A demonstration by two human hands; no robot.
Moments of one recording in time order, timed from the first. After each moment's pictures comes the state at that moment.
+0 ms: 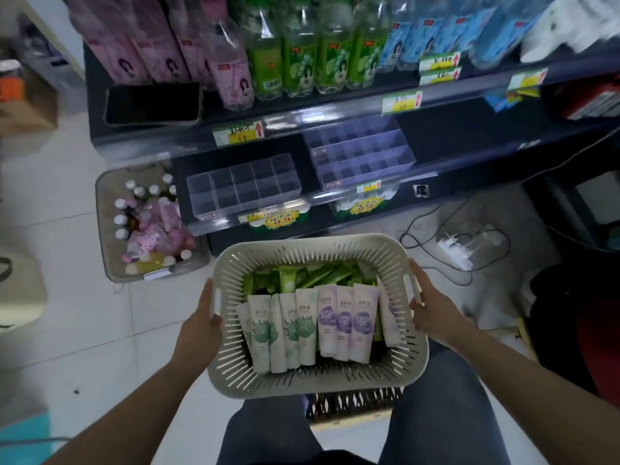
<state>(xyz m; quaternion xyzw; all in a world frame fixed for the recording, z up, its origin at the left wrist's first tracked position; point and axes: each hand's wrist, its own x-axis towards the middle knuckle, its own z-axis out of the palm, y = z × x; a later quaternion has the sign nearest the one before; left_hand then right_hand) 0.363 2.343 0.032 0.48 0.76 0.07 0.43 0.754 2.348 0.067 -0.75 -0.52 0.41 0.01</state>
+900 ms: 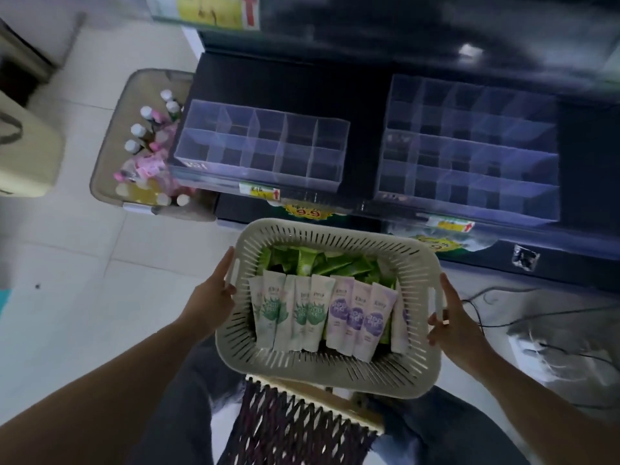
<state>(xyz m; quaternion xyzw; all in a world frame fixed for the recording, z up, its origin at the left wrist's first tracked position) 0.470 2.449 -0.172 0.31 0.83 0.13 0.45 0.846 2.557 -0.191 -0.66 -0.57 0.48 -0.06</state>
